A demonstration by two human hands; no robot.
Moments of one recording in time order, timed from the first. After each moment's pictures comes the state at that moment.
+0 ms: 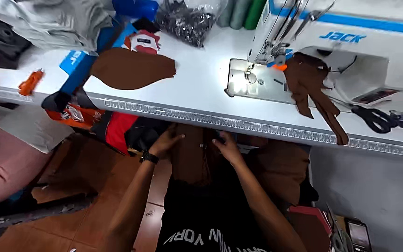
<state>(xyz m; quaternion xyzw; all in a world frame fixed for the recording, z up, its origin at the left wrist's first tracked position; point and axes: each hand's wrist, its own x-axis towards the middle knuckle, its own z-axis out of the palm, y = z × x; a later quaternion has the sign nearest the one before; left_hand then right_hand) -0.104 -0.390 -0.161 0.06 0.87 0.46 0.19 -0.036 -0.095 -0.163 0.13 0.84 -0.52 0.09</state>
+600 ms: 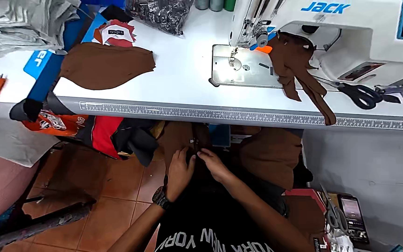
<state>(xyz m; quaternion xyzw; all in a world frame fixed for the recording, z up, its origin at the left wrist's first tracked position) 0.033 -0.302 -0.145 0.05 0.93 0.36 0.07 0.033 -0.142 -0.155 0.19 0.64 -0.70 0.23</state>
